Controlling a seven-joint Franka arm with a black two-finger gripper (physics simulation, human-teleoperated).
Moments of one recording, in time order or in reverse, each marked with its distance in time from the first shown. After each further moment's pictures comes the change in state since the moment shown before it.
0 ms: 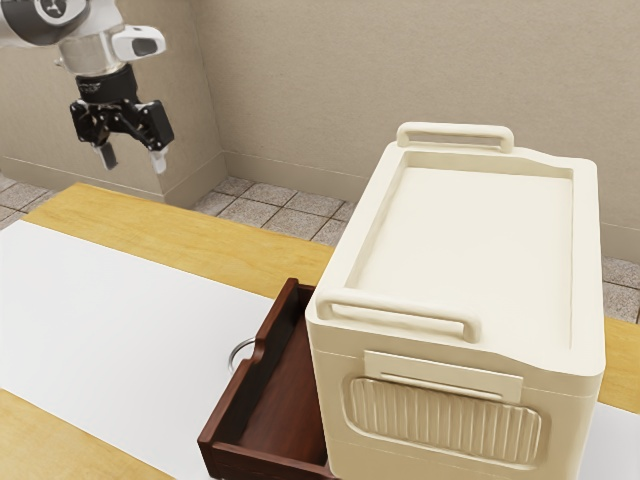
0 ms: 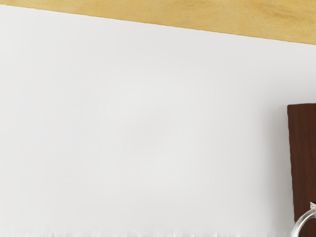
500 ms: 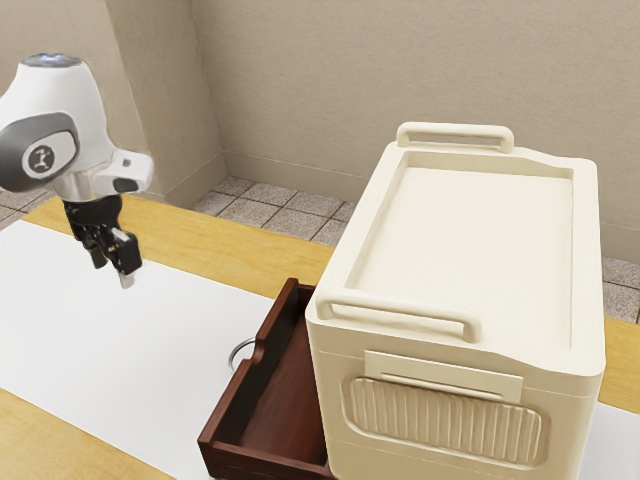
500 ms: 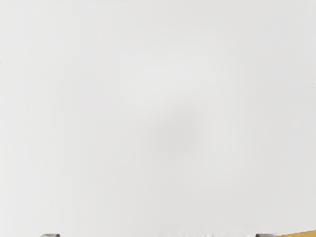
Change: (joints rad) arm -0.152 -0.282 0.156 -0.632 0.197 0.345 0.214
